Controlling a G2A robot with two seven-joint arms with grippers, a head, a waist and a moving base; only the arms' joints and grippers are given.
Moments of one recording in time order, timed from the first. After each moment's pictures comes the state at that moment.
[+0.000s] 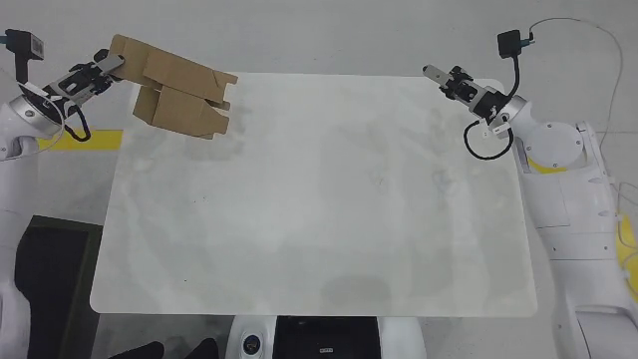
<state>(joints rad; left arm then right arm) 0.65 -0.78 -1.31 -0.83 -0.45 -0.67 -0.96 -0.79 -1.12 1.36 -1.24 -0.16 -0.42 0.71</state>
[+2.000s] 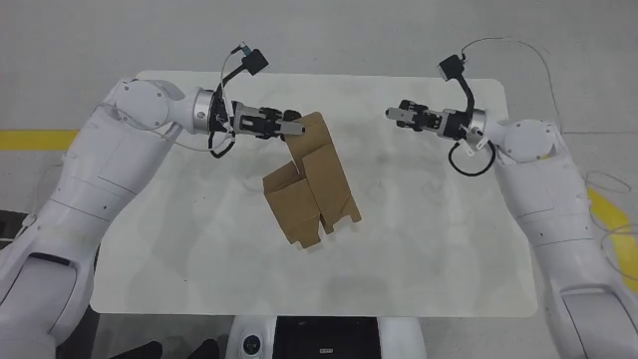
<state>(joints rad) 0.46 -0.97 -0.78 -1.20 -0.51 -0.56 -1.26 -0.66 -1.16 1.15 -1.02 0.20 -0.60 1.15</state>
